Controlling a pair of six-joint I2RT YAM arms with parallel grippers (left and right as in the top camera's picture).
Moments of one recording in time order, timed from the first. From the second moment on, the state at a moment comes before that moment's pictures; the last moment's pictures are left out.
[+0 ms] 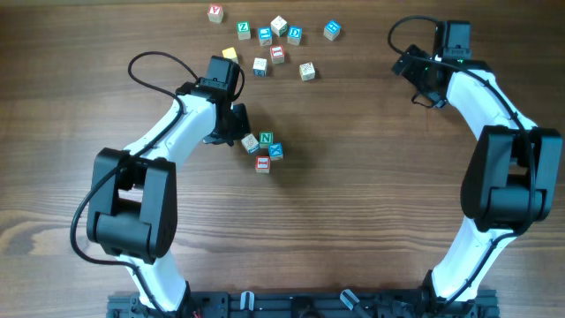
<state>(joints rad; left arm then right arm) -0.26 1.93 1.29 -0.71 0.02 -0.47 -0.06 2.06 1.46 -0.43 -0.02 0.60</state>
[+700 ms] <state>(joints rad) -0.26 1.93 1.29 -0.76 0.06 -0.47 -0.06 2.06 1.46 -0.43 -0.02 0.60</state>
